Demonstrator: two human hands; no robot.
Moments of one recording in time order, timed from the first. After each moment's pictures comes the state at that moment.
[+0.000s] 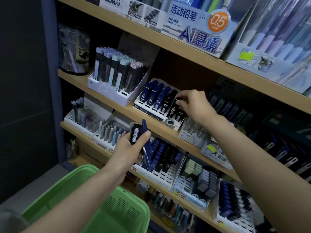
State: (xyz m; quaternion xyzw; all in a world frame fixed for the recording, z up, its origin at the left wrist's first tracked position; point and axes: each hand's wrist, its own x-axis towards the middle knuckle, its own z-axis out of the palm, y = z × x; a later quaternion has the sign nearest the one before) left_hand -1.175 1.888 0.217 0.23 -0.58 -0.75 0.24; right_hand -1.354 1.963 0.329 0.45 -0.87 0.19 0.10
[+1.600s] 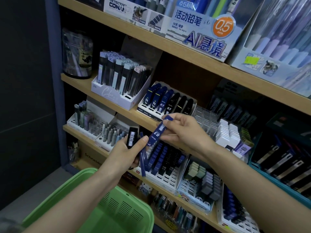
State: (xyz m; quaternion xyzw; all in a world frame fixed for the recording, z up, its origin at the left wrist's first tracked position) left_hand -1.156 1.874 0.223 0.20 -0.59 -0.75 0.21; right_hand -1.275 1.973 0.305 0.31 -0.72 0.55 -0.29
